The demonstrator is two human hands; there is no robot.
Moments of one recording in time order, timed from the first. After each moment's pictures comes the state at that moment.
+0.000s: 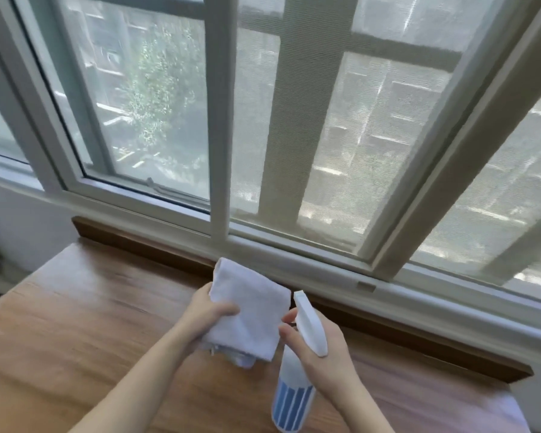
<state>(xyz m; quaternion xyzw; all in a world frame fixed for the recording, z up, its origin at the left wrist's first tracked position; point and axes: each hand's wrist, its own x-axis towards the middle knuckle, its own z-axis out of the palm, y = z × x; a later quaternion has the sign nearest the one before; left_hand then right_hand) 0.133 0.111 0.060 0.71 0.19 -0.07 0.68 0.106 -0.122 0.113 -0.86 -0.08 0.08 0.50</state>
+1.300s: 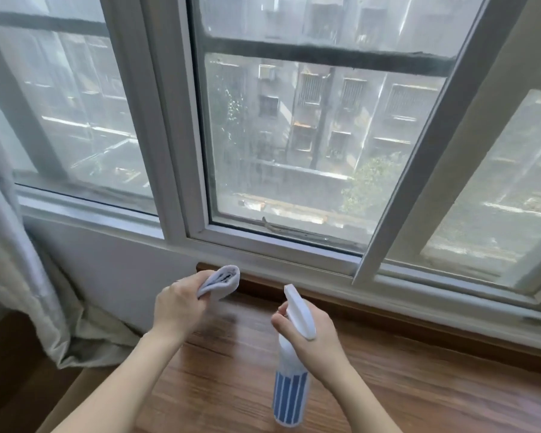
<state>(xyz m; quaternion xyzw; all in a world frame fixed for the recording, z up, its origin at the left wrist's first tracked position) 0.146 0.517 0.072 0.95 0.06 0.24 0.21 0.127 0.255 0.115 -0.84 -0.11 0.07 0.53</state>
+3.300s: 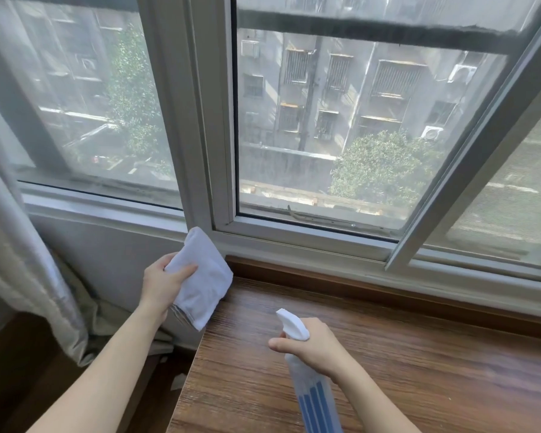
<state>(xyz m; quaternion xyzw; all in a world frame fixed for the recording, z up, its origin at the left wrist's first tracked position) 0.166 0.636 0.078 0.70 0.24 0.11 0.66 0.123 0.340 0.078 -0.86 -0.04 0.25 0.44</state>
